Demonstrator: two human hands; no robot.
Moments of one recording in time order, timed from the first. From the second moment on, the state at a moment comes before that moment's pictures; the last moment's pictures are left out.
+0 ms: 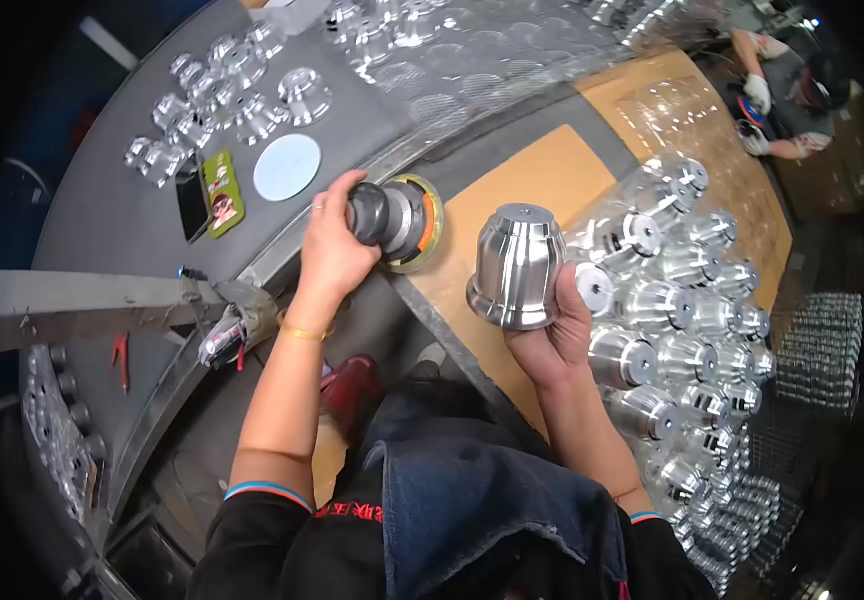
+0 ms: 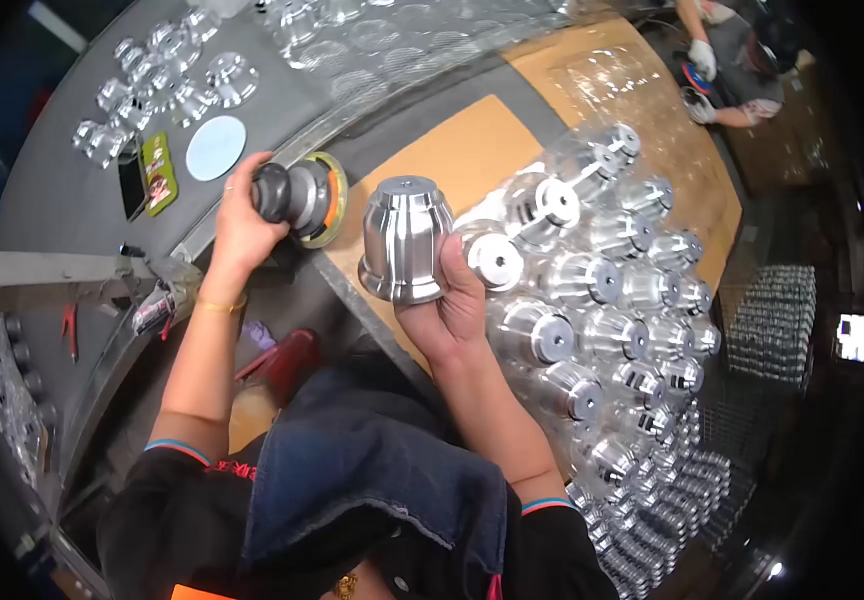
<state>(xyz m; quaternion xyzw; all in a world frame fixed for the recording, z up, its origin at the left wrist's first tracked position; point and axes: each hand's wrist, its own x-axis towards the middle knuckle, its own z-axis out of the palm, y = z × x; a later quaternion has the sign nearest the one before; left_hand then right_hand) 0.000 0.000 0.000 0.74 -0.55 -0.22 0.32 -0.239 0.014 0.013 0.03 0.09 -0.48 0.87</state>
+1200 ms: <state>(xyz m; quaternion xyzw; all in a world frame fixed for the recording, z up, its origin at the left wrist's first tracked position) 0.018 0.025 0.002 0.67 -0.61 -0.37 0.21 -0.180 -0.007 -0.105 0.08 0.18 -0.52 0.83</state>
